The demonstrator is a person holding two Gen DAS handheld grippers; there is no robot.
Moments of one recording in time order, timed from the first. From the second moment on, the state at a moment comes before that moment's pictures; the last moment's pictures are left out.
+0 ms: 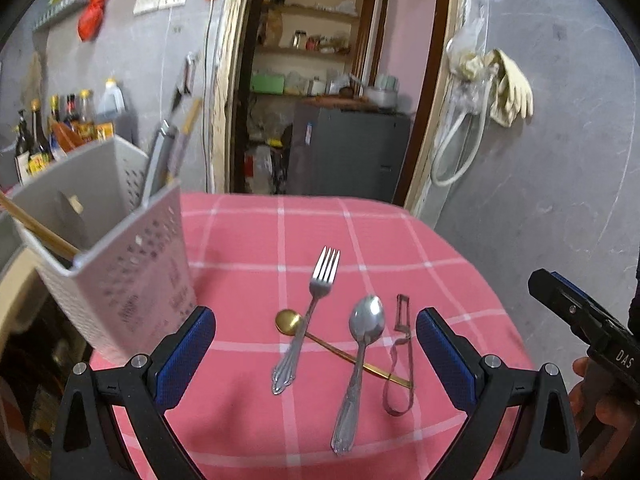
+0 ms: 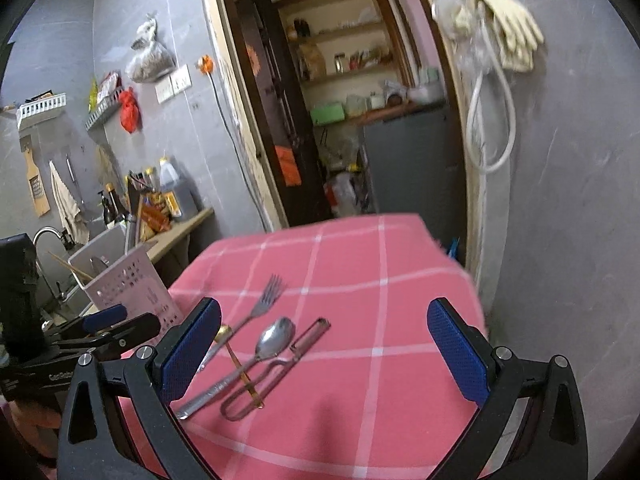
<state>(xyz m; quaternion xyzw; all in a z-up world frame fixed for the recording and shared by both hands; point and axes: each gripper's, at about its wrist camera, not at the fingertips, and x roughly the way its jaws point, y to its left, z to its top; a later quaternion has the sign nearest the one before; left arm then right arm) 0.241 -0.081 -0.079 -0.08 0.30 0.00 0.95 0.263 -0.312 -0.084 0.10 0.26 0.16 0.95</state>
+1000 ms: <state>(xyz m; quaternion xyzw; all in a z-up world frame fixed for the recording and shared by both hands) 0.384 -0.069 -0.155 -0.12 0.42 -0.08 0.90 0.358 -0.243 -0.172 0.14 0.43 0.15 0.88</state>
